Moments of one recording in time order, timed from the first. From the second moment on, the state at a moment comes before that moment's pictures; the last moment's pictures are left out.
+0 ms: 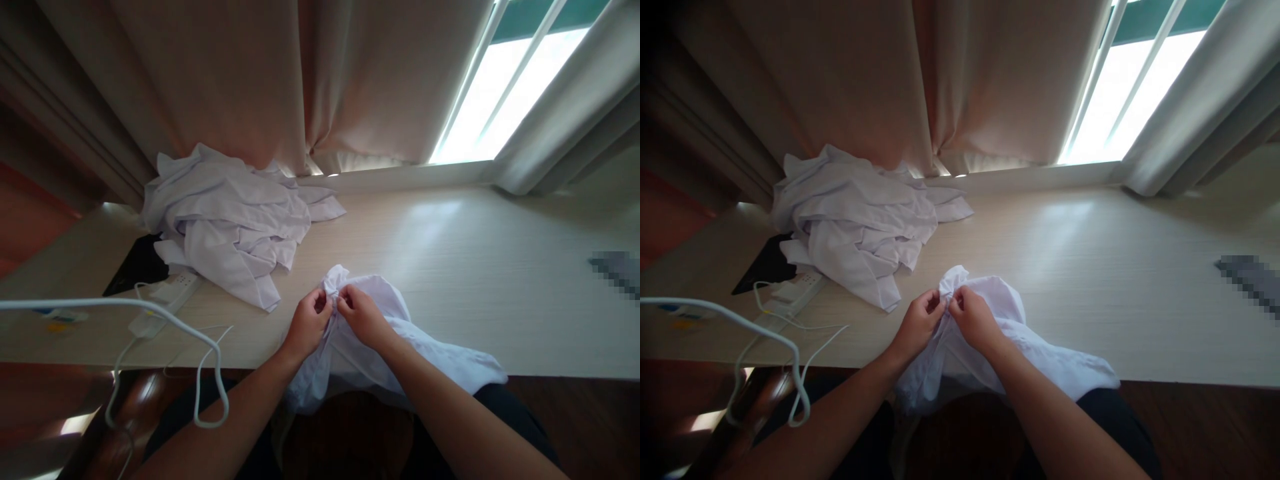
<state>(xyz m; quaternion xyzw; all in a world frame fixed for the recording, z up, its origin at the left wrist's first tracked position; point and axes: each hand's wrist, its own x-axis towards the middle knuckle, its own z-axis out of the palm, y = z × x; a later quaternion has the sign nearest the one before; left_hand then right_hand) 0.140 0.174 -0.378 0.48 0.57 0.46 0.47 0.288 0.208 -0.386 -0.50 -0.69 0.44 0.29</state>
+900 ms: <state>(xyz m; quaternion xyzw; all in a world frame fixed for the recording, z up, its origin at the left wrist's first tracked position) 0.142 0.174 -0.390 0.35 0.53 0.51 0.58 0.284 0.203 -0.399 -0.50 -0.69 0.42 0.30</state>
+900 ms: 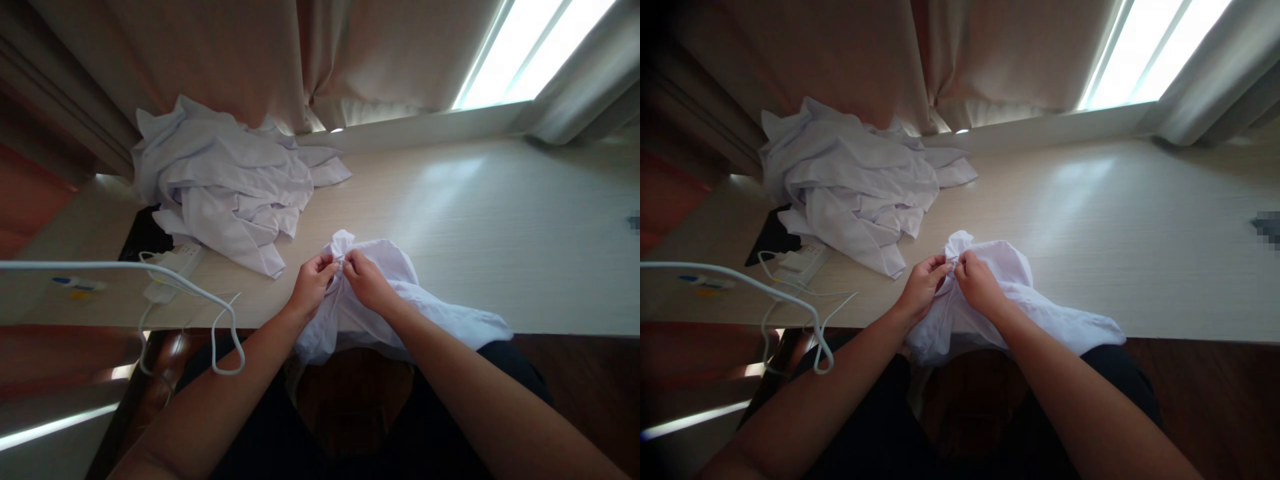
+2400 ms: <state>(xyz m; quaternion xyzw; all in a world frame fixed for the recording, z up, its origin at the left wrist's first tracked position) 0.128 0.176 -0.391 0.48 0.58 0.42 0.50 0.282 0.204 -0.401 -0.49 -0.69 0.43 0.31</state>
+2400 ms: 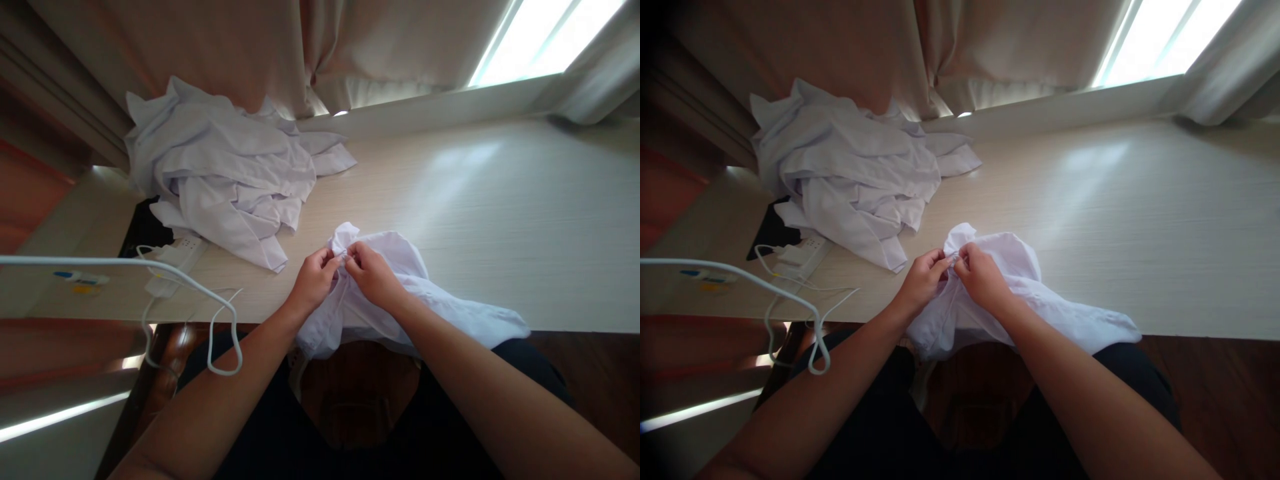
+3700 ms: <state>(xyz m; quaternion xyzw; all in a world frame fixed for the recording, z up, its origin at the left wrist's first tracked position) 0.125 0.179 -0.389 0.47 0.57 0.44 0.51 0.282 0.205 -0.396 -0.48 -0.69 0.45 0.32</state>
